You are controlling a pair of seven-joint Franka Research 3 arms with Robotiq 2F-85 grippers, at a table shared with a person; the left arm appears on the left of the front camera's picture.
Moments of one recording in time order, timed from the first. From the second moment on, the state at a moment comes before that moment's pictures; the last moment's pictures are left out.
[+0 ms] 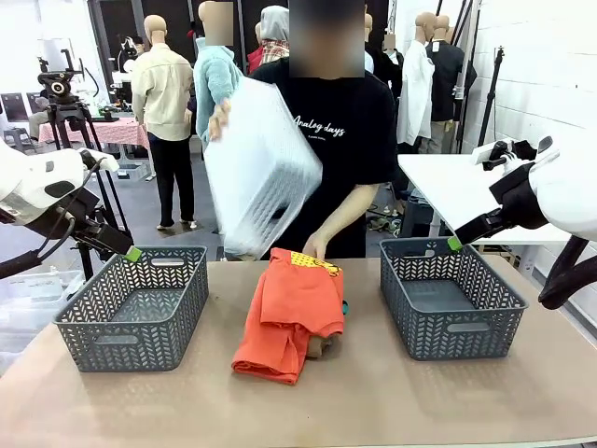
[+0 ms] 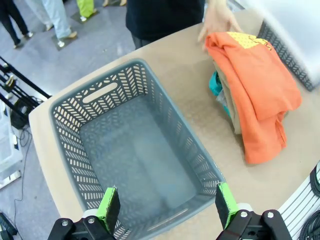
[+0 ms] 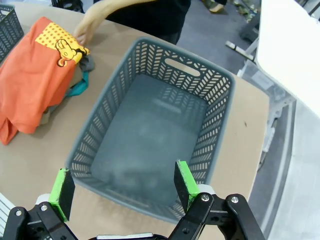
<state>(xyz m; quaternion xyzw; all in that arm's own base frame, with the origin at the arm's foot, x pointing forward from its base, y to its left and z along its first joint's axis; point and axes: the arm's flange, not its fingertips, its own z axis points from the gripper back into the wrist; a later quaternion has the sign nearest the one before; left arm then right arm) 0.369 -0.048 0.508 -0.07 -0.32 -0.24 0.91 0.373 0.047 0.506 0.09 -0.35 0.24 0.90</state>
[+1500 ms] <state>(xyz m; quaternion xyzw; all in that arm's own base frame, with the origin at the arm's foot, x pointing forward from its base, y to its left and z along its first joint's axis) 0.369 -0.048 0.508 -0.07 -0.32 -0.24 0.91 0.373 0.048 0.506 0.09 -0.35 0.24 0.90</state>
